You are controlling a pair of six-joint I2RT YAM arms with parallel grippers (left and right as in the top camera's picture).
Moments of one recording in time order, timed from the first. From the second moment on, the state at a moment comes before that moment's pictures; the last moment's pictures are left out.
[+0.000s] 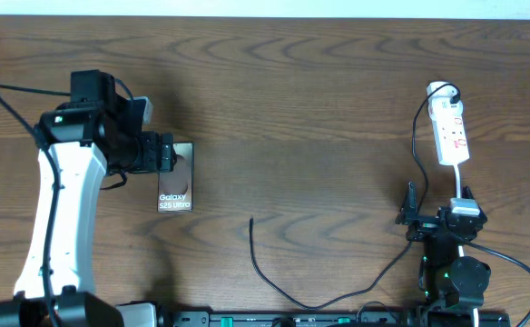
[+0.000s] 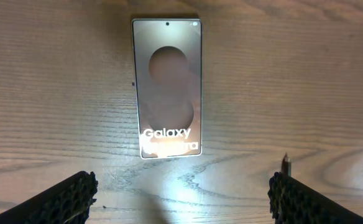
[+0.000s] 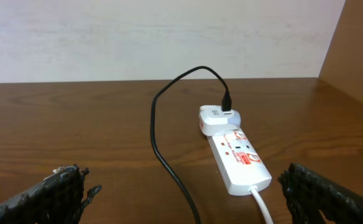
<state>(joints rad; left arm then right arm) 0.10 1.49 1.31 -1.18 0.20 0.05 -0.07 0.01 0.01 -0.07 0.03 0.00</state>
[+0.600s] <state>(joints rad) 0.10 1.51 1.31 -1.15 0.19 0.07 -0.07 0.01 0.01 -0.07 0.03 0.00</state>
